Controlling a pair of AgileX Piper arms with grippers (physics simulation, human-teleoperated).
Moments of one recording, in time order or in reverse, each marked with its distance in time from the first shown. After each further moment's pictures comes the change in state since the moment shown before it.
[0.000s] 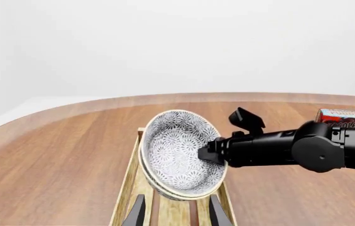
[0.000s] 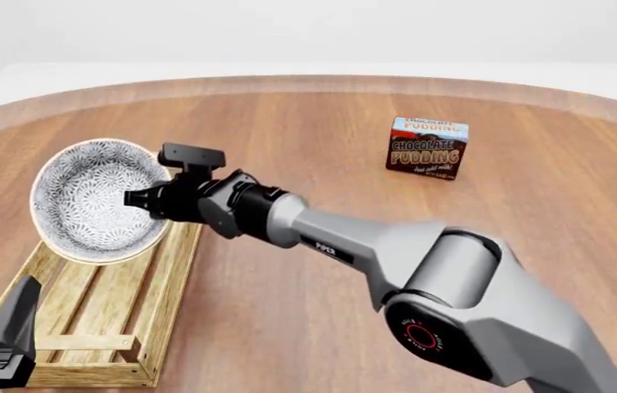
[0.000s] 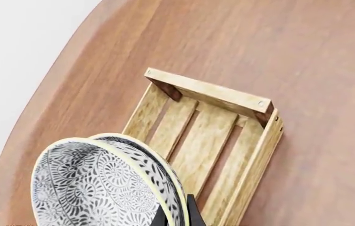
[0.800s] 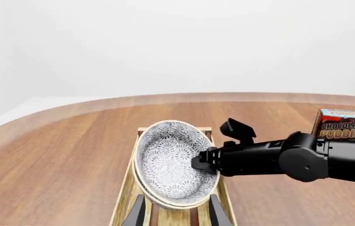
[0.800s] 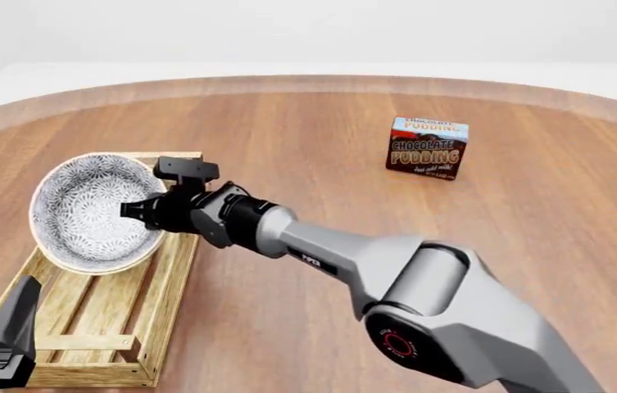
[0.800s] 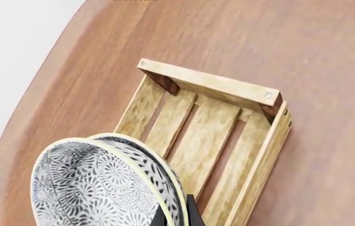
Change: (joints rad) left arm 0.000 0.000 0.000 0.000 0.000; right arm 0.011 0.093 -0.100 0.029 0.013
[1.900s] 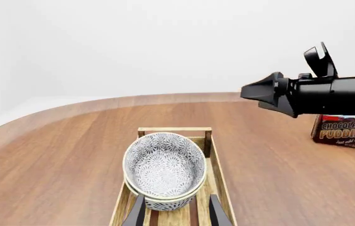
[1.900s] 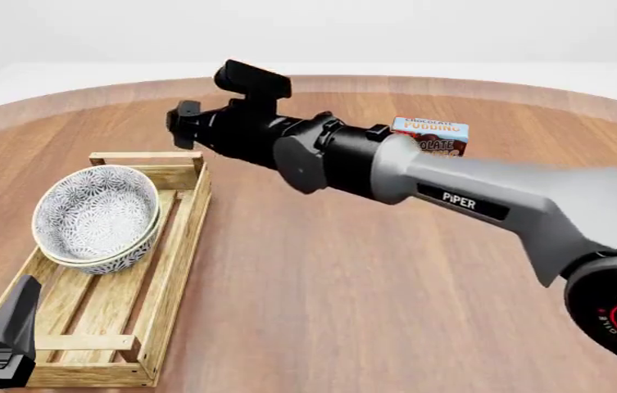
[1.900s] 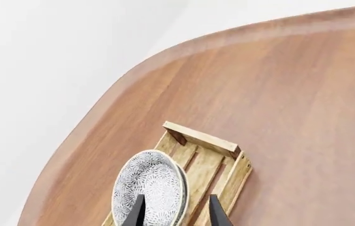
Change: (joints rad) left arm 0.000 0.000 0.000 0.000 0.000; right arm -0.105 -0.537 0.537 -0.253 -0.132
